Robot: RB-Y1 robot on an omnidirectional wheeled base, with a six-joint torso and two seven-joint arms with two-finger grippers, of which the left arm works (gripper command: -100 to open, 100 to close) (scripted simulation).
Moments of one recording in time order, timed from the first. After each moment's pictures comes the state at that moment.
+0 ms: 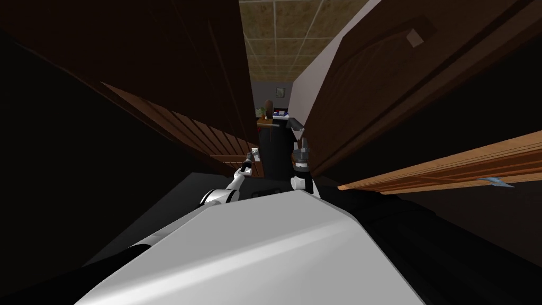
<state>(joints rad) -0.52 0.03 -0.01 -0.61 0.03 -0.49 0.00</state>
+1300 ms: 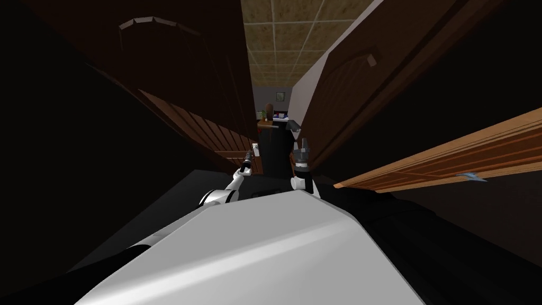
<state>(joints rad) -0.51 0.04 0.00 -0.61 0.04 -0.49 0.01</state>
